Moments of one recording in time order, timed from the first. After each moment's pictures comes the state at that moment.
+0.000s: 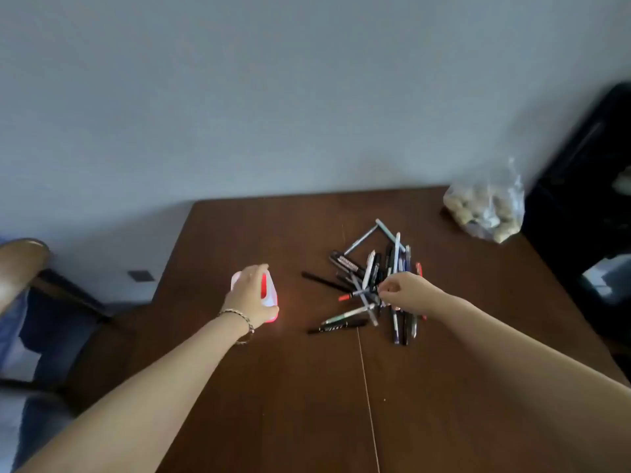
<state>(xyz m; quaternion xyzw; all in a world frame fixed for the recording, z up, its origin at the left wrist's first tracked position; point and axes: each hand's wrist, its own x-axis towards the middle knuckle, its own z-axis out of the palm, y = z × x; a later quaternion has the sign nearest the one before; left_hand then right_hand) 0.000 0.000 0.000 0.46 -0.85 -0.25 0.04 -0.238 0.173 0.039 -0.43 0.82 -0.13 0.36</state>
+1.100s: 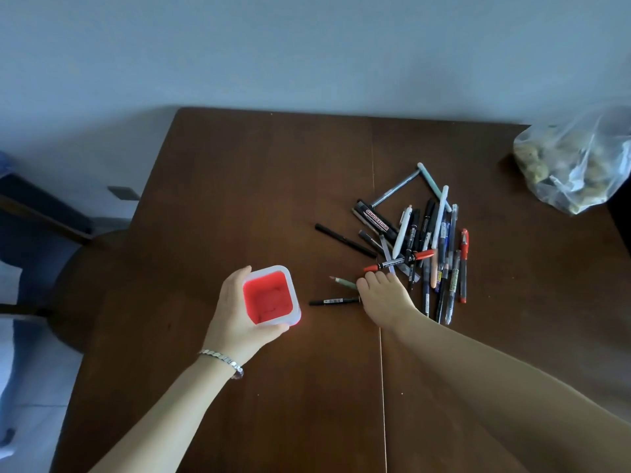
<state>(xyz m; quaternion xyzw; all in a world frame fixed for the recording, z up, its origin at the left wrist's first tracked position) 0.037 0.028 -0.066 0.51 -0.74 -0.41 0.14 -0.197 0.109 -0.108 -0.66 0.73 0.15 0.11</state>
